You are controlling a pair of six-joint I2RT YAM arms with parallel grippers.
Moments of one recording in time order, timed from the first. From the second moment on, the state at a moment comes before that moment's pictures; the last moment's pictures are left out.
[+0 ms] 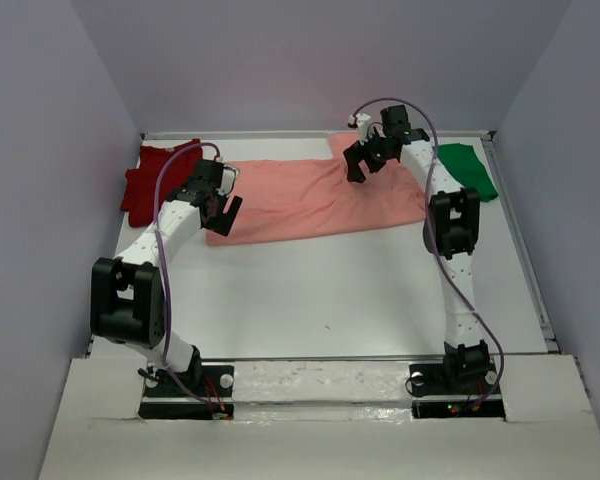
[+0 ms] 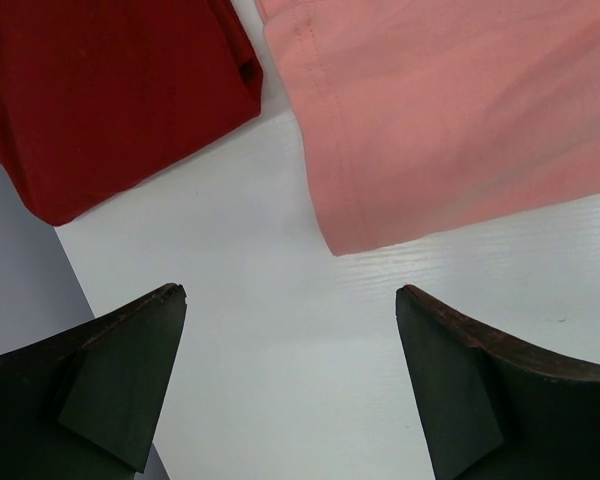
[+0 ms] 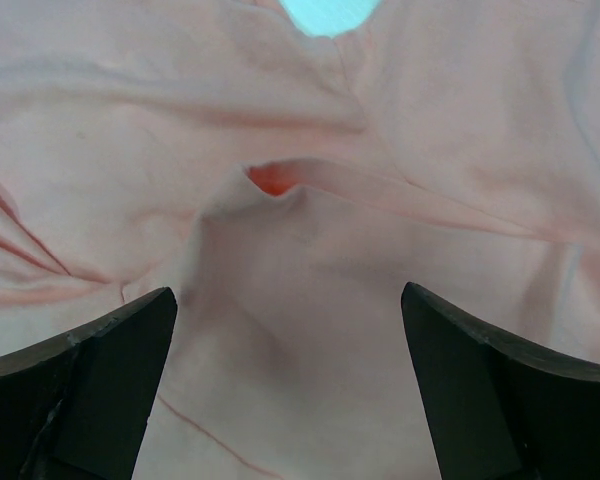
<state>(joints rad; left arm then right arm) -0.21 1.55 1.15 -0.57 -0.27 0.25 0.20 2.55 2.38 -0.72 -0.51 -0.46</state>
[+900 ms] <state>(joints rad) -0.20 1.61 1.06 -0.63 0.03 0.31 -0.03 1.85 1.46 -0.63 0.08 -0.33</state>
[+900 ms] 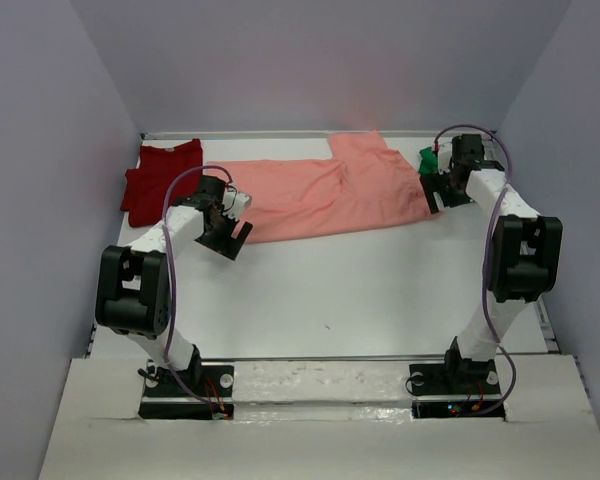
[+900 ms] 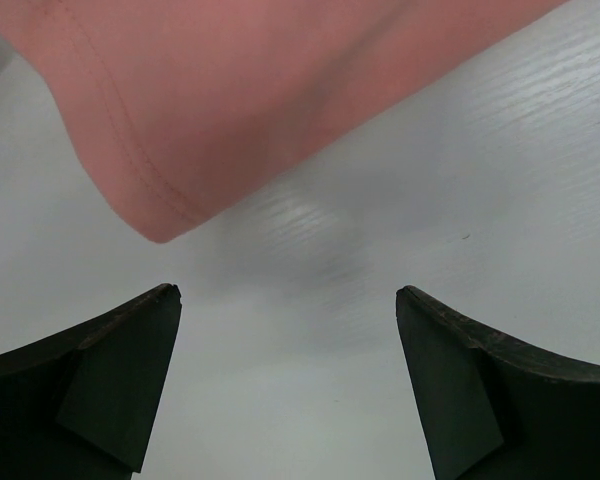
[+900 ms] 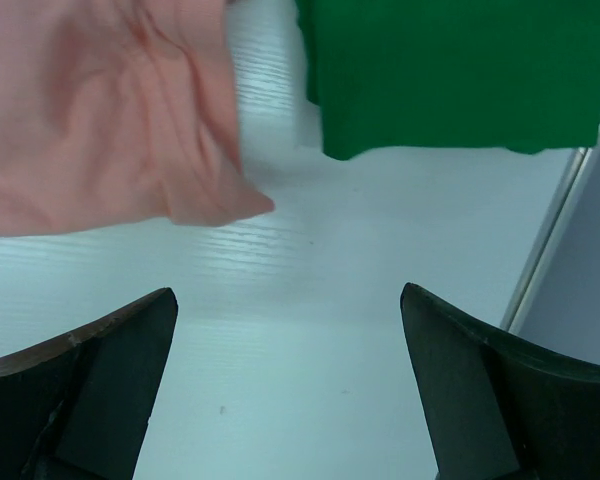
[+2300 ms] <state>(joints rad) -0.04 1.71 1.14 -0.59 0.04 0.38 -0.09 2.04 1.66 -0.70 -0.11 -0.30</state>
